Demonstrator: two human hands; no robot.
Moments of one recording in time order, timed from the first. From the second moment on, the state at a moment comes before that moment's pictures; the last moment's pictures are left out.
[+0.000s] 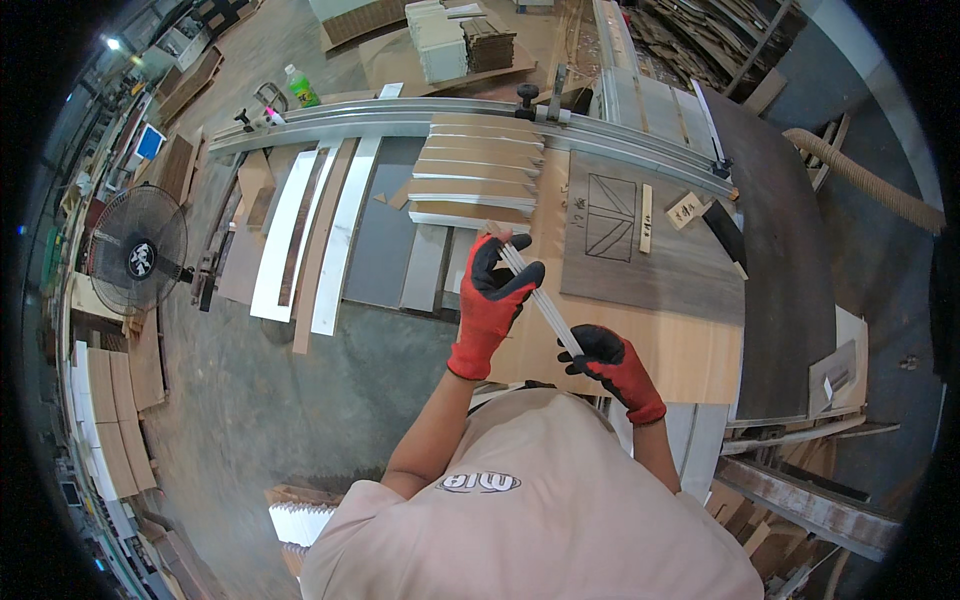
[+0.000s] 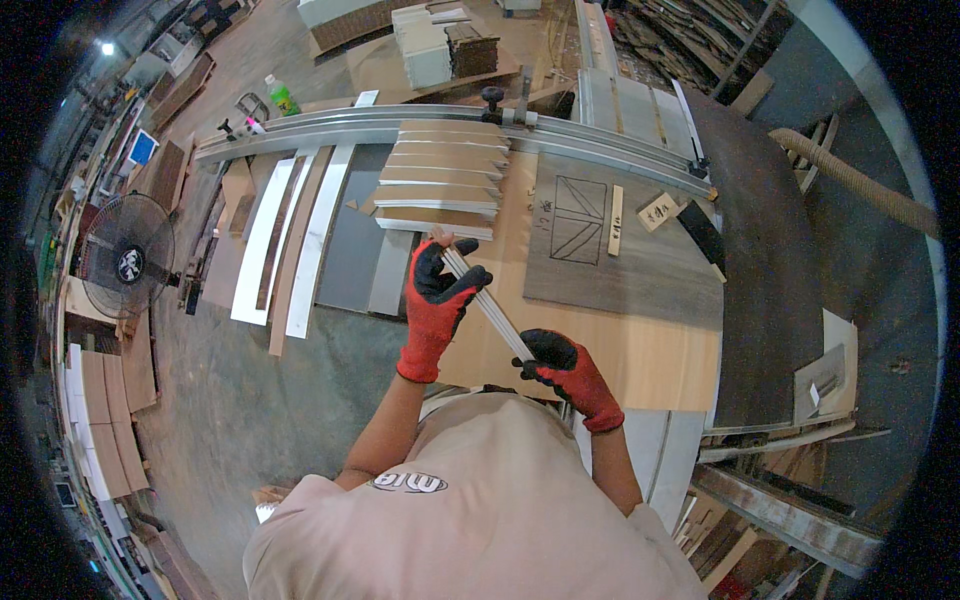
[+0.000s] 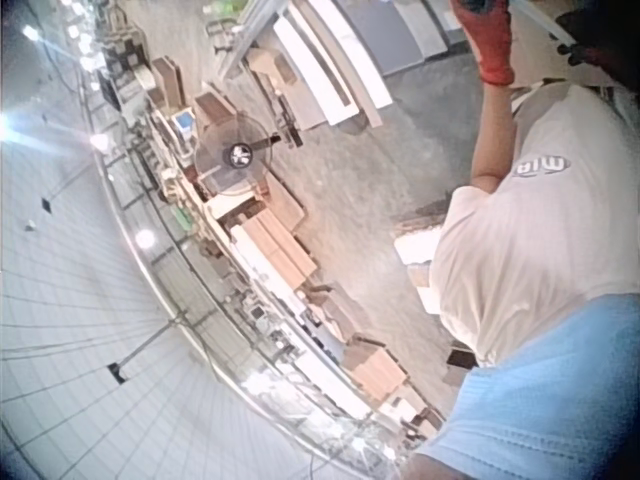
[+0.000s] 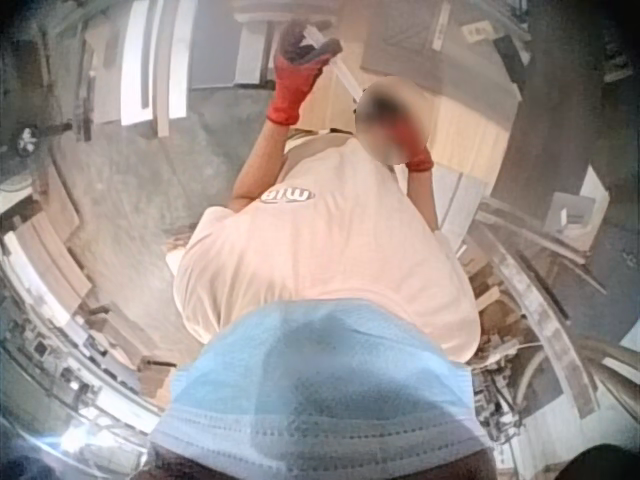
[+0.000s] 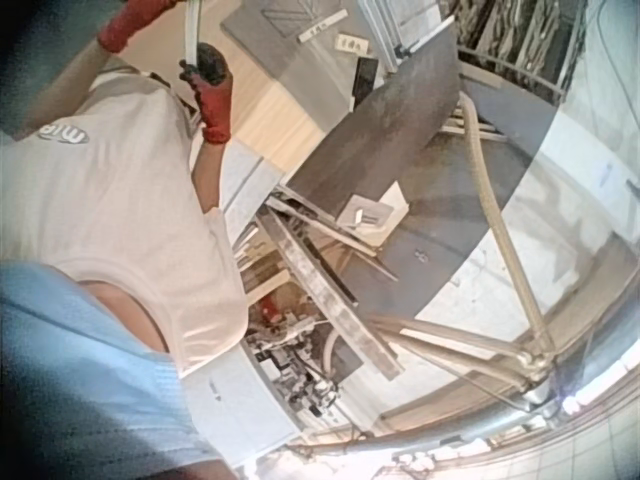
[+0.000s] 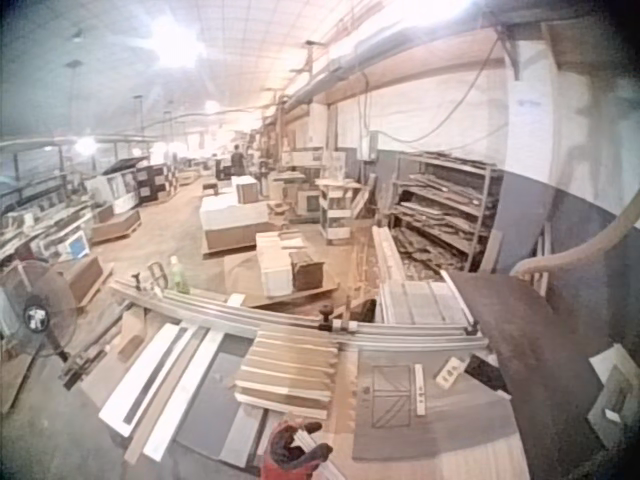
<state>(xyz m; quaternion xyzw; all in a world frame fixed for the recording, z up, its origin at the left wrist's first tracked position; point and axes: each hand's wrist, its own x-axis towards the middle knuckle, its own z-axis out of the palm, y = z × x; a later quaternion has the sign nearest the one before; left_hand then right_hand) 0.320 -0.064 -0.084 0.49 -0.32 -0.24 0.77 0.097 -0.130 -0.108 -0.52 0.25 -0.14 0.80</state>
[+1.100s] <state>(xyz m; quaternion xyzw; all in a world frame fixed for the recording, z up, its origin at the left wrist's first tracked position) 0.287 -0.095 -0.078 0.41 -0.30 -0.39 0.76 0.079 -0.133 -0.096 -0.61 0.34 -0.24 0.67</state>
